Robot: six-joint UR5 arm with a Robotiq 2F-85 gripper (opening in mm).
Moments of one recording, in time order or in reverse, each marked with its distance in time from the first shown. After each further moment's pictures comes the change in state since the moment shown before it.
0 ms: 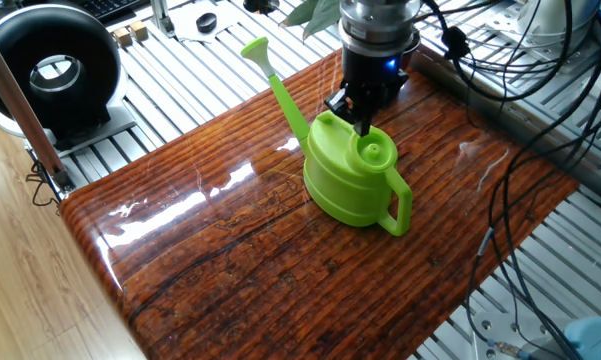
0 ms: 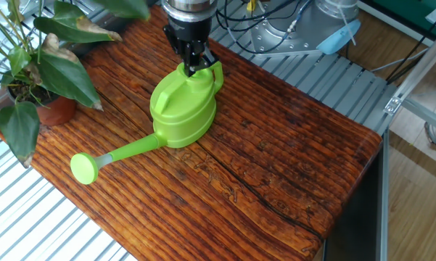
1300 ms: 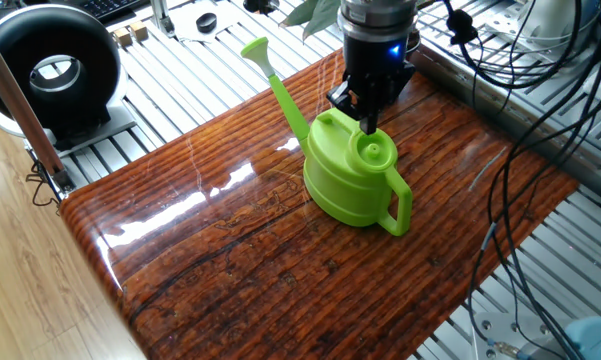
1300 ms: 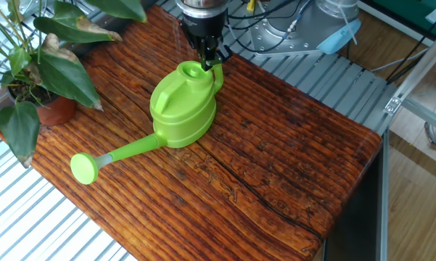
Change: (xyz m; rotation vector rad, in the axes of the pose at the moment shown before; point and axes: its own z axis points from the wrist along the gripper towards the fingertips) arm 0.020 0.006 -0.028 -0.011 0.072 -0.022
